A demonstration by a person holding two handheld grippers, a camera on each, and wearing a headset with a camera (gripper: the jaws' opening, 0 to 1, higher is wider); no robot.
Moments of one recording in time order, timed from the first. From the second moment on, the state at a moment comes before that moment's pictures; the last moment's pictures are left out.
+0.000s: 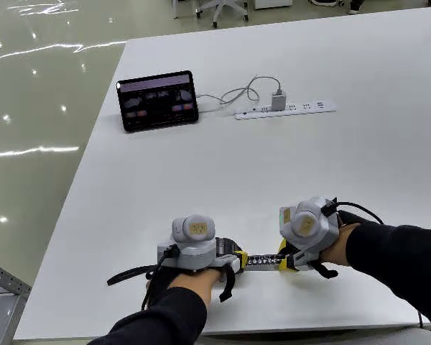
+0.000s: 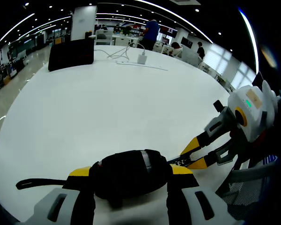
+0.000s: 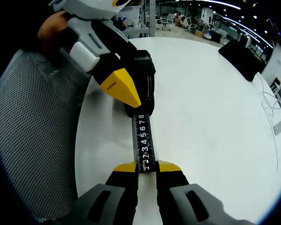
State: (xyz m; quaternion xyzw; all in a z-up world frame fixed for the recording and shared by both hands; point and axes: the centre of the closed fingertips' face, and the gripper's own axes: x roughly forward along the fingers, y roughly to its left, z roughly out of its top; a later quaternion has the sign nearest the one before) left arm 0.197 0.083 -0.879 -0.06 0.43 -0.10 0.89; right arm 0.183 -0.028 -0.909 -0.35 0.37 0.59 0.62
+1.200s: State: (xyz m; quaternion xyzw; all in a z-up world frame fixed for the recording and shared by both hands) left arm 0.197 0.084 -0.878 -0.08 0.43 -0.11 0.89; right arm 0.181 -0.004 -0.908 -0.33 0.36 0.60 0.64
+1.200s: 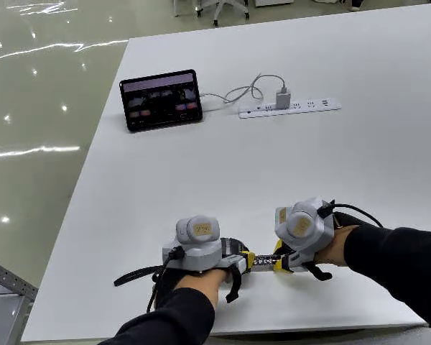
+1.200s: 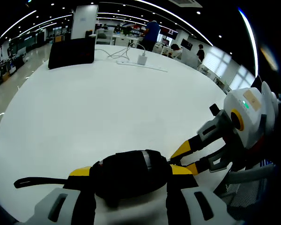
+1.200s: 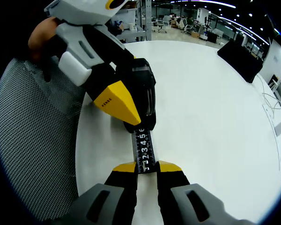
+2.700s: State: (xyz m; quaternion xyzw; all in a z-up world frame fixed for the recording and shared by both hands) left arm 0.197 0.084 -0.878 -0.08 0.43 -0.11 0.89; right arm 0.177 0.018 -0.907 -0.31 0.30 0.62 0.65
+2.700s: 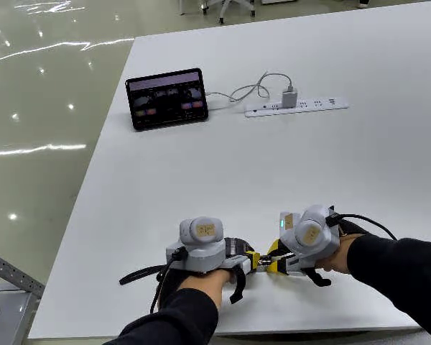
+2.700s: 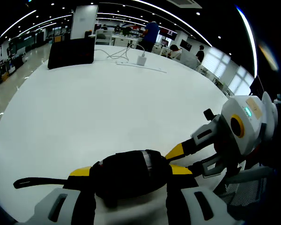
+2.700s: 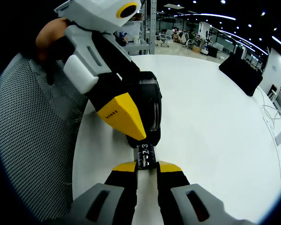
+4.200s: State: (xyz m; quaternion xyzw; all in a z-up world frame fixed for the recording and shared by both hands) left arm 0.197 0.085 -0.878 -0.10 0.43 -0.12 0.89; right arm 0.179 0.038 -0.908 -0.31 0.32 0.63 0.63
